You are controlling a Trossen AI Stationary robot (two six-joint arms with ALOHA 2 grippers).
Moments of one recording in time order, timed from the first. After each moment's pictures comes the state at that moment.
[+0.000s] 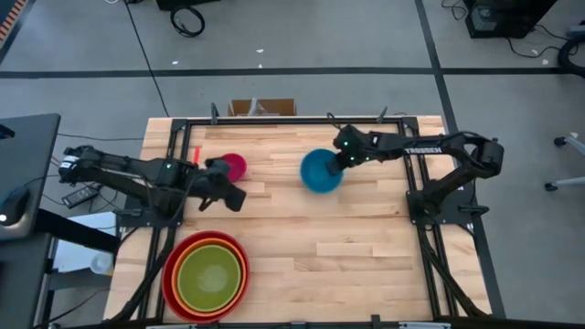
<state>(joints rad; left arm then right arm) -0.14 1.07 0.94 -0.85 -0.32 -1.10 -0.43 1.45 0.81 -0.29 0.01 0.57</state>
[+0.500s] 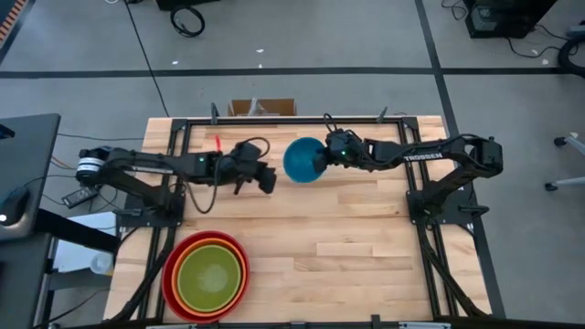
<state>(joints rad) 0.06 1.31 0.94 -0.30 -0.40 -0.73 -0.26 1.45 0.86 -0.06 0.34 0.62</state>
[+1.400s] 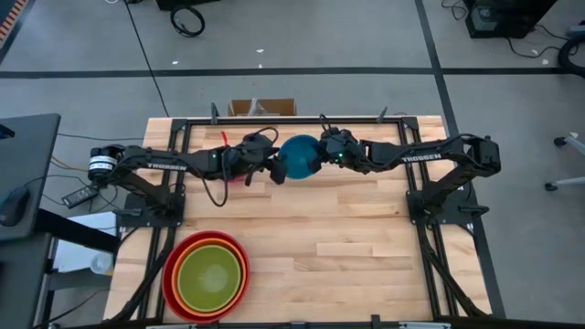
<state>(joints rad) 0.13 1.42 0.94 -0.01 -0.43 -0.45 -0.20 1.47 0.93 -0.03 0.47 0.47</state>
